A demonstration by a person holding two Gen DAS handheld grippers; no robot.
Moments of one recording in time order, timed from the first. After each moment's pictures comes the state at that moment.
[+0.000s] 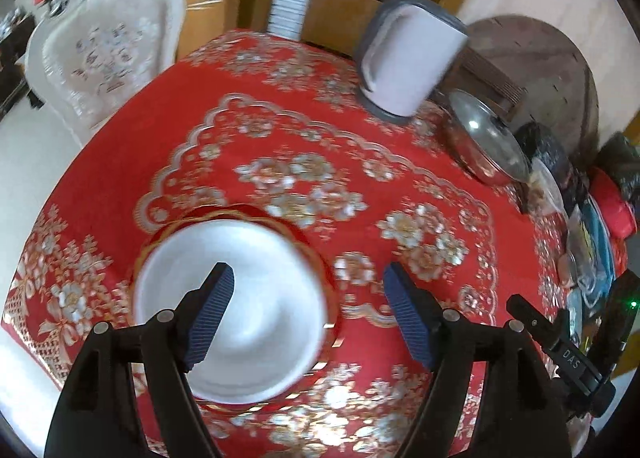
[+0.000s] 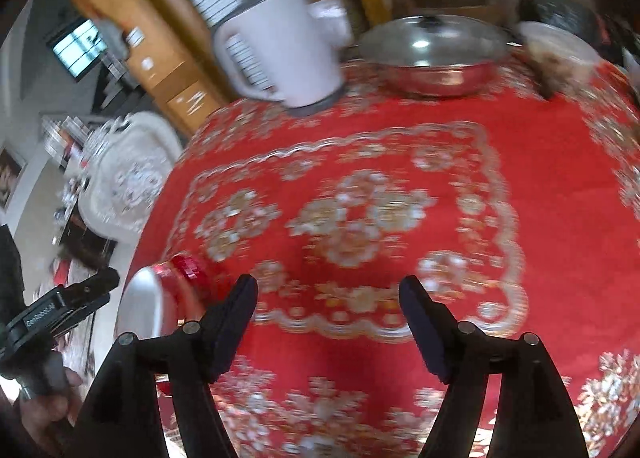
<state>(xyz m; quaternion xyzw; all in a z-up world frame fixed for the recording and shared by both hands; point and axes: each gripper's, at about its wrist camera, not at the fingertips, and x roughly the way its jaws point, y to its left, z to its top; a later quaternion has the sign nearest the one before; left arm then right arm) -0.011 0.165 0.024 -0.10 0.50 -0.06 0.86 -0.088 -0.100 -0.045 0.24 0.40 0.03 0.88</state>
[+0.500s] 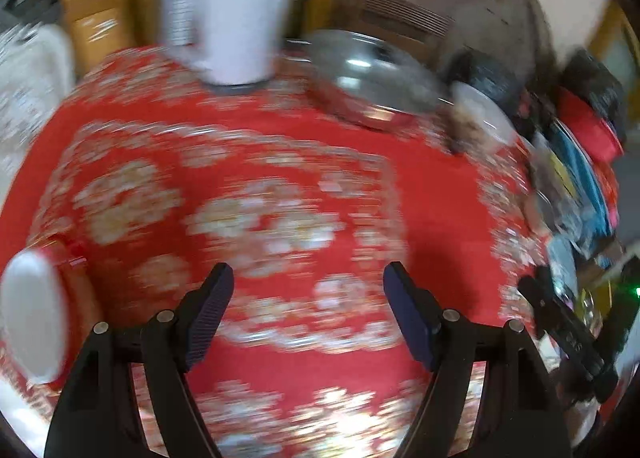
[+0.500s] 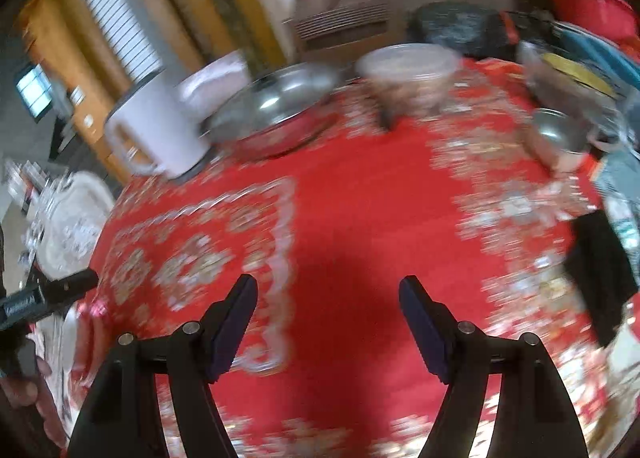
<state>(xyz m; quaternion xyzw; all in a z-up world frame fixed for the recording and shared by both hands) -0.006 -0.075 0.024 -0.01 0.51 -0.16 0.84 -0.152 -0.322 -0.068 0.26 0.36 -0.08 0.89</state>
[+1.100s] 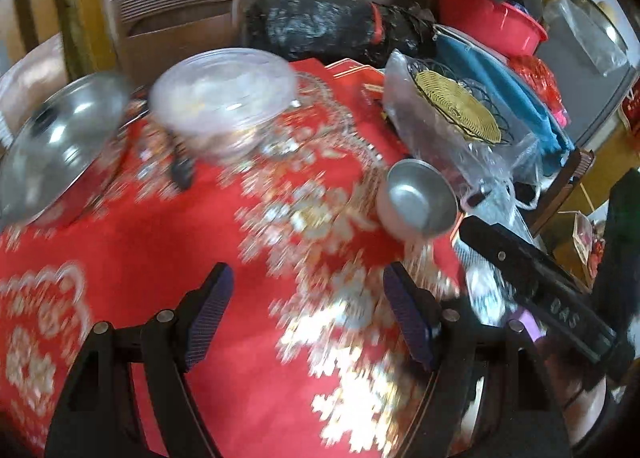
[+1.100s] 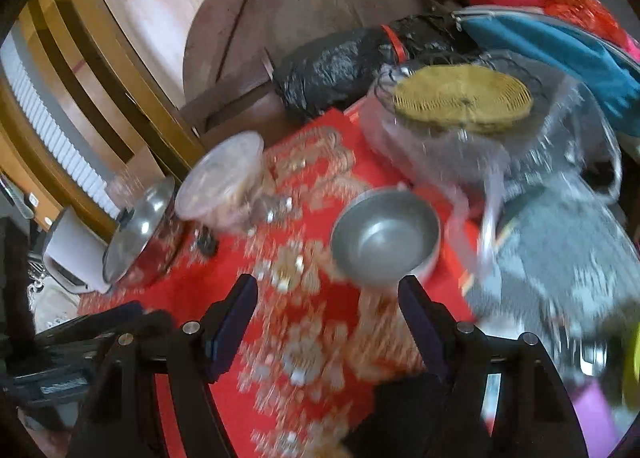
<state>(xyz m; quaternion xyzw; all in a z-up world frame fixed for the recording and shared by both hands) 0.023 -0.444 0.002 0.10 0.49 -0.33 0.80 -0.160 -0.597 -0.104 0.32 0.29 -0.15 0.89</state>
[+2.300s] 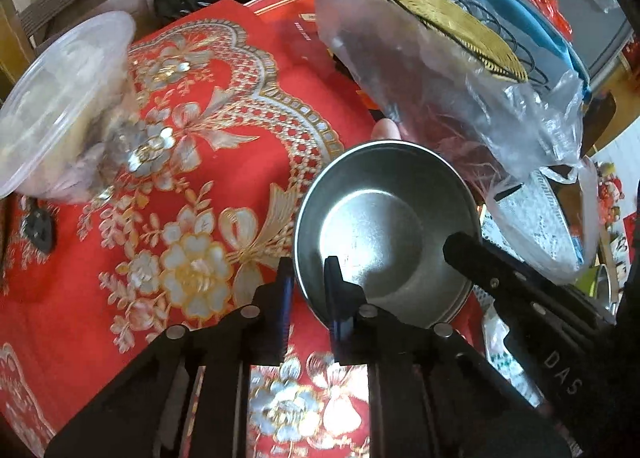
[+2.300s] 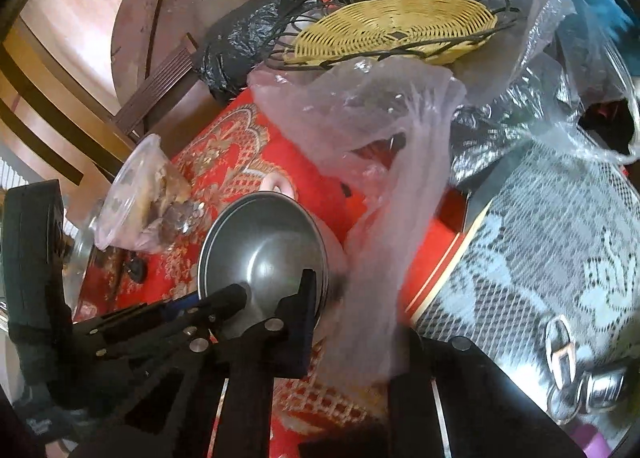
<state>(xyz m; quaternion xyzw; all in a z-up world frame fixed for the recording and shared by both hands) 0.037 -0.570 -0.080 0.19 0.54 -0.36 0.74 -0.130 -0.662 -0.169 0.39 0.35 -0.19 0.83</state>
